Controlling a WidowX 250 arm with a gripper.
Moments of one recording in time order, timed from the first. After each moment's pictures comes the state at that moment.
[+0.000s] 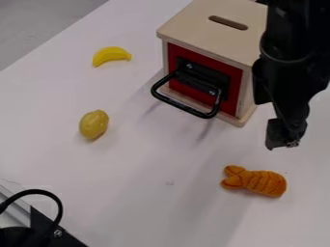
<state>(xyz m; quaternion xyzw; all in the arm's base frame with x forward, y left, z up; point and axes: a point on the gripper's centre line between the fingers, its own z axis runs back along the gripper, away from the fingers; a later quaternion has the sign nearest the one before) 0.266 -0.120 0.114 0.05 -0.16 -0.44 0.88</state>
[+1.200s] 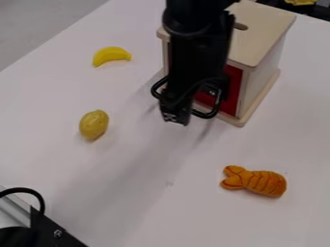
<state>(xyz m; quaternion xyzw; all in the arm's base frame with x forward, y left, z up) 0.241 -0.021 0.120 0.12 -0.08 -0.60 0.79</state>
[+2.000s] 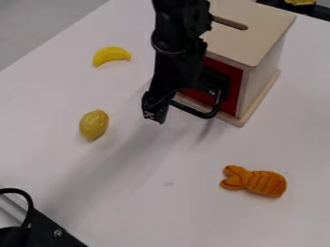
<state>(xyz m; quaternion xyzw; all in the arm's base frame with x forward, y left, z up) 0.275 0.017 0.065 0.14 -0.02 -0.63 0.76</state>
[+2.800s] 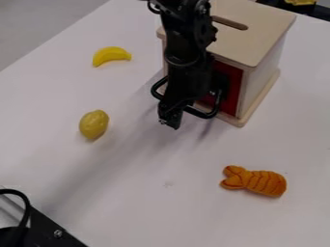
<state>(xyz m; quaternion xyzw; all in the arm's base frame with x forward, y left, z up) 0.296 0.012 0.035 0.09 -0.04 -0.65 0.75</state>
